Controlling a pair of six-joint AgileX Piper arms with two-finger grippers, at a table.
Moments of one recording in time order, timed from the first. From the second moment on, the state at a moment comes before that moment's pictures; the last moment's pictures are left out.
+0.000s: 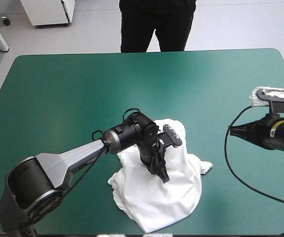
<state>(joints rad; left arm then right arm) -0.89 1.86 -1.45 -0.16 1.10 0.29 0.32 1.00 -1.26 -0.18 1.25 0.40</state>
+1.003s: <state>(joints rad) -0.44 1.60 -1.67 -0.04 1.24 0.13 0.32 1.00 -1.26 -0.15 1.25 0.39</state>
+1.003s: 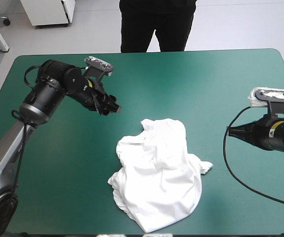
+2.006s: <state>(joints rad) -0.51 1.81 -1.36 -0.12 1.06 0.15 0.32 1.00 -1.26 -0.15 1.25 0.38</state>
